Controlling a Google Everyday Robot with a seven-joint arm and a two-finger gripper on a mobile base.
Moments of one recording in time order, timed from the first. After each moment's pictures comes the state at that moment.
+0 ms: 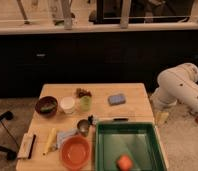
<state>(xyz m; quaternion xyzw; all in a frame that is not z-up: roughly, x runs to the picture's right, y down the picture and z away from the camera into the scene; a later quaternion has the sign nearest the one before) 0.286 0.111 0.683 -0.28 0.02 0.02 0.96</state>
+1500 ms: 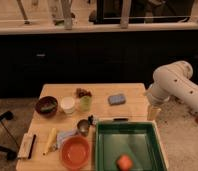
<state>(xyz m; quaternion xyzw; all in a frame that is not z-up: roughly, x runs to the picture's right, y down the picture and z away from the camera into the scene) 0.256 0.091 0.712 -0.27 -0.02 0.03 0.96</state>
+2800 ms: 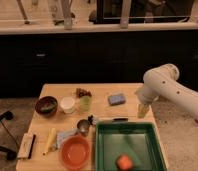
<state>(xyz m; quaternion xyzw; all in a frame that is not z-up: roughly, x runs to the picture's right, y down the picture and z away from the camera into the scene) 0.218 0.086 0.752 -0.25 -0.05 0.02 0.97</state>
